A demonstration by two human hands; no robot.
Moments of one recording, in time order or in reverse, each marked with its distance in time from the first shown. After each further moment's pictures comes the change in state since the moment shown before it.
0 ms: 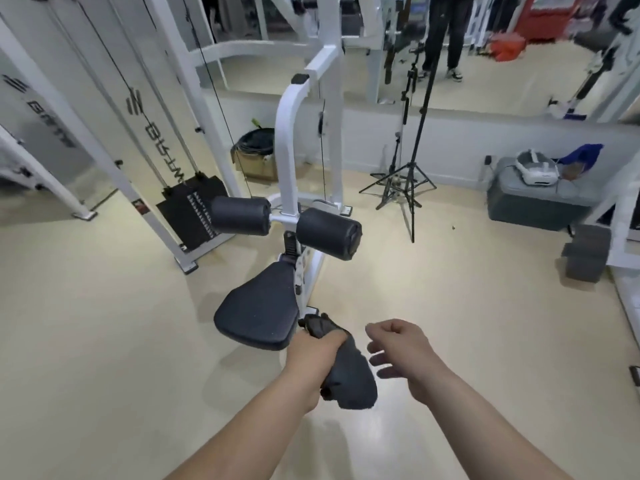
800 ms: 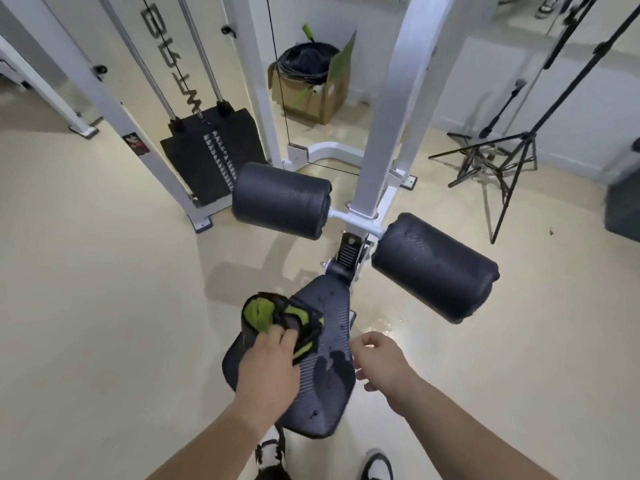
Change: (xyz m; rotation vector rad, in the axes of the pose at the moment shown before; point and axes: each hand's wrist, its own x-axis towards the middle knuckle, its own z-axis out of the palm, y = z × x) left_hand 0.401 0.011 -0.175 1.320 0.106 0.344; right_hand 0.372 -0.051 0.227 -0.331 -0.142 0.199
